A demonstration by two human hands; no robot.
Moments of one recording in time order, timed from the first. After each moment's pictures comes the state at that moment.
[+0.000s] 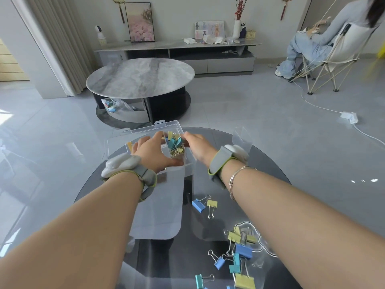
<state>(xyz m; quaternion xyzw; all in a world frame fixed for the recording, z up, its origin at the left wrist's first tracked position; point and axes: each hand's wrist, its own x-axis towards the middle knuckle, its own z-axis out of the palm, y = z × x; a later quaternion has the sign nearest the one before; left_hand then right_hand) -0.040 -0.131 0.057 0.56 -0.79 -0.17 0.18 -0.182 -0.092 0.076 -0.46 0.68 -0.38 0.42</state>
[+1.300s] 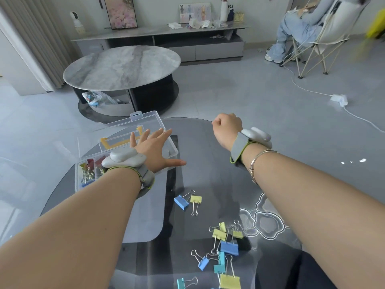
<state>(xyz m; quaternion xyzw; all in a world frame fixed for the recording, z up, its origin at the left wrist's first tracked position) -0.078 -0.143 0.023 0.48 -0.87 -0.06 0.04 -0.292 -0.083 0.055 -0.46 0.83 -0.31 0.12</state>
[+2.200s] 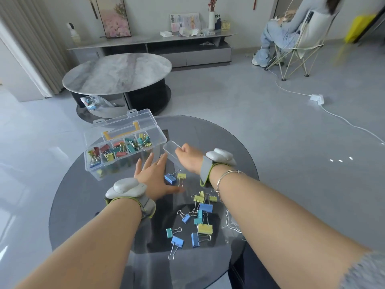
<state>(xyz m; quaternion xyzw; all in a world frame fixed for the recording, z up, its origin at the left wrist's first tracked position) -0.071 0.014 0.044 0.49 -0.87 -0.10 -0.01 -0.213 0.011 0.045 -0.51 0.77 -0.22 0.32</state>
